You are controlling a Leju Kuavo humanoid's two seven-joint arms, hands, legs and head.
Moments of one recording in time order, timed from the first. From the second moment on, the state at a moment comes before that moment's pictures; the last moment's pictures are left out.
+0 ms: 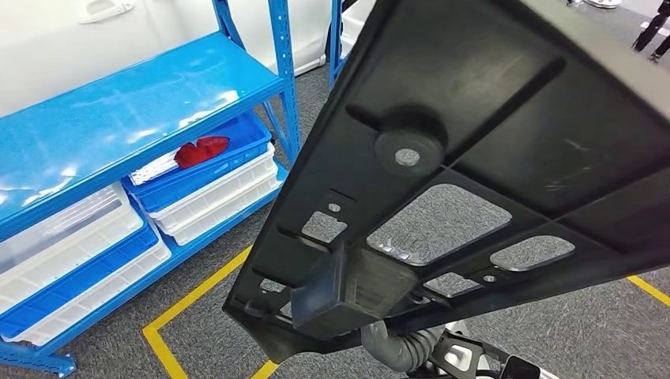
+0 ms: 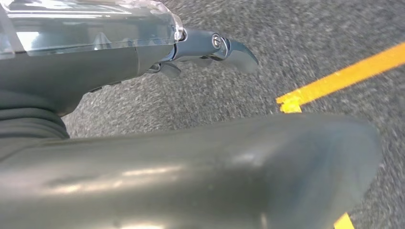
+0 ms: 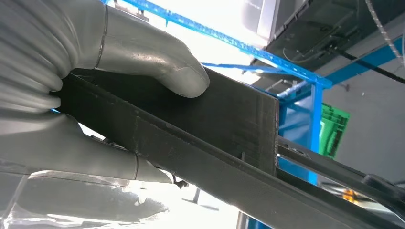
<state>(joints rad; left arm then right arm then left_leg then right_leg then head) -0.08 -0.02 1.22 -0.23 -0.80 0.06 -0.24 -0.15 -0.03 0.57 -1.98 0.06 0.23 -0.70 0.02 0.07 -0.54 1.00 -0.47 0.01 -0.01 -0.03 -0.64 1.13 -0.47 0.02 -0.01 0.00</state>
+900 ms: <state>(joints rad) -0.08 -0.06 1.25 -0.23 -0.79 0.08 -0.18 -0.22 -0.02 0.57 -1.89 0.11 0.15 -0.70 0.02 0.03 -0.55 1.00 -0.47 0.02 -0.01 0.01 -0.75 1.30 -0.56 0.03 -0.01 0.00</state>
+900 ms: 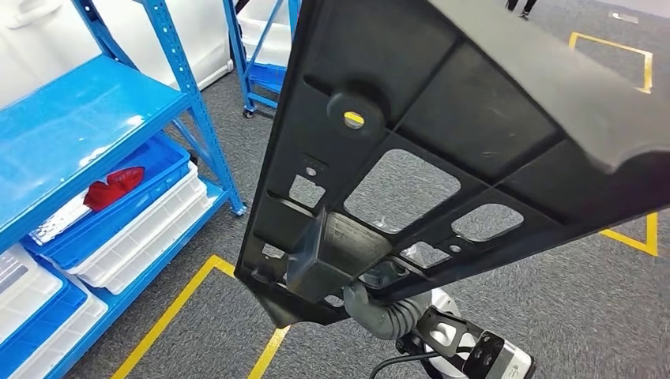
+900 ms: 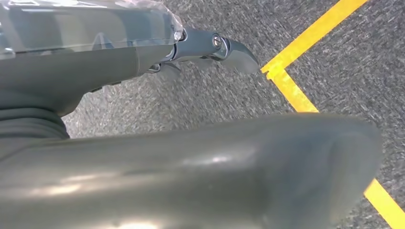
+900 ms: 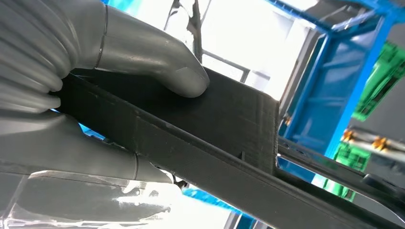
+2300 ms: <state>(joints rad) -0.09 0.00 1.29 -0.23 -0.78 0.02 -0.22 -0.24 -0.06 0.58 -1.92 0.12 0.00 -0.70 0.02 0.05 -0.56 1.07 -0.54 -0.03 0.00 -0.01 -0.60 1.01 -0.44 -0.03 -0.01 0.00</state>
